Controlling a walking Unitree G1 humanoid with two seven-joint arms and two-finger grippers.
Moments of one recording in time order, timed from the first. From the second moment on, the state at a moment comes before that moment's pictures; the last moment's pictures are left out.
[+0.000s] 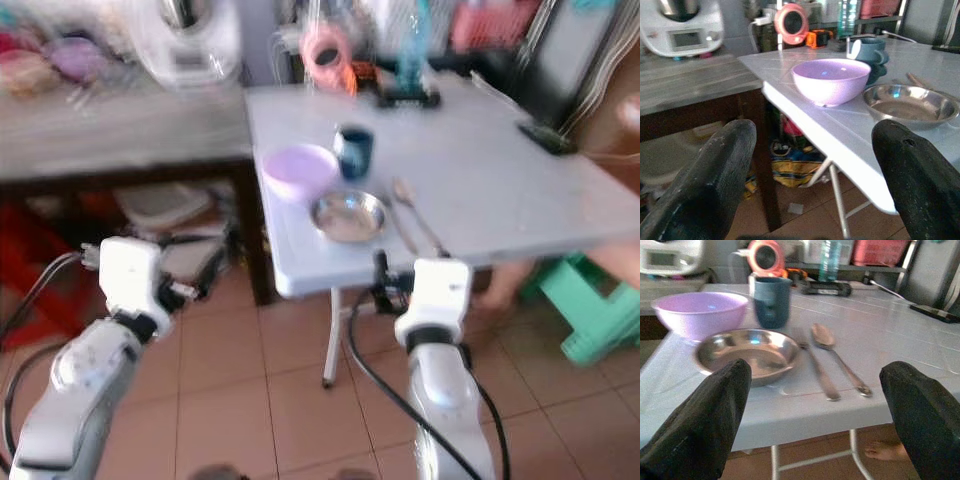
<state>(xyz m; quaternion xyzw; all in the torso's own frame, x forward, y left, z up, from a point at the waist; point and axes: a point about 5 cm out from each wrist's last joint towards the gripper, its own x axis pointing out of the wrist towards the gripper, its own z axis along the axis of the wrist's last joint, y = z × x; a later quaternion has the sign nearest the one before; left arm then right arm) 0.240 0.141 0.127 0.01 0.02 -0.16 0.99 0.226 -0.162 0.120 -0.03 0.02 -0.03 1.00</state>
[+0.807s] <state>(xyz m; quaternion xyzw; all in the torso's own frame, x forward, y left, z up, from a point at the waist) 0.240 0.125 0.126 -0.01 0.02 -0.17 0.99 0.224 -0.175 0.118 -0.05 0.03 -0.05 1.00</state>
